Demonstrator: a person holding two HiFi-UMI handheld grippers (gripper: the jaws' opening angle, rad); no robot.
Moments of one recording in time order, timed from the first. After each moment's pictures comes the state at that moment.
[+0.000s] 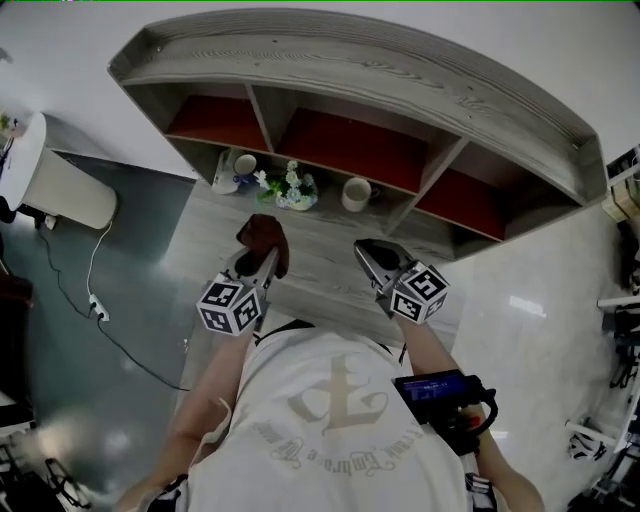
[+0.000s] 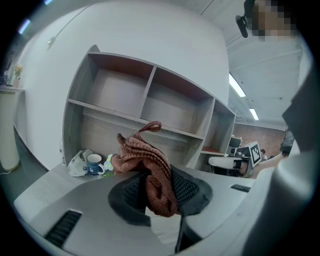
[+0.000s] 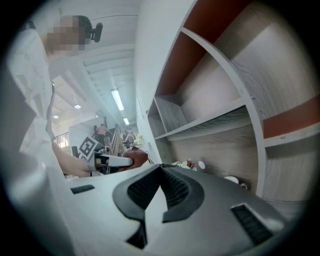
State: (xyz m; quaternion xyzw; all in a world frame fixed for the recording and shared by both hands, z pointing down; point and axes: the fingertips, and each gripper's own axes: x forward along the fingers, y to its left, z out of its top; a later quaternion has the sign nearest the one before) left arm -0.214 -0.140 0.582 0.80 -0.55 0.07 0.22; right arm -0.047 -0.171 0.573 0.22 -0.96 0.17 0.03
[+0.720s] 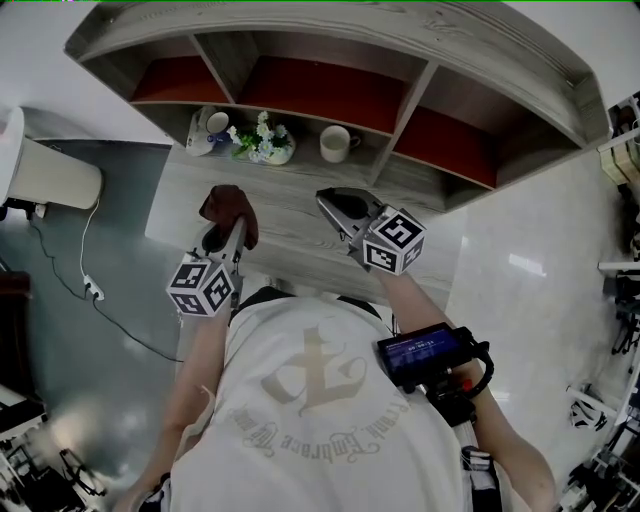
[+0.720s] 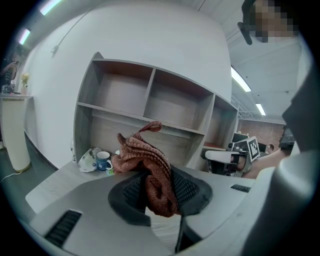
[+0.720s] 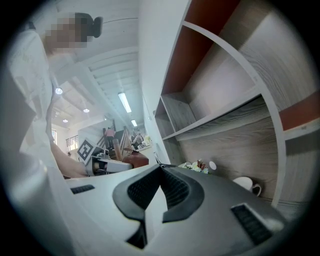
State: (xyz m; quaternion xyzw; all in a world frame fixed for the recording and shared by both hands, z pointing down) left arm -0.211 -0.115 0.592 0.77 -0.59 0.08 0.22; right arm -0.063 -0.165 0.575 0.16 -0.97 0.17 0.01
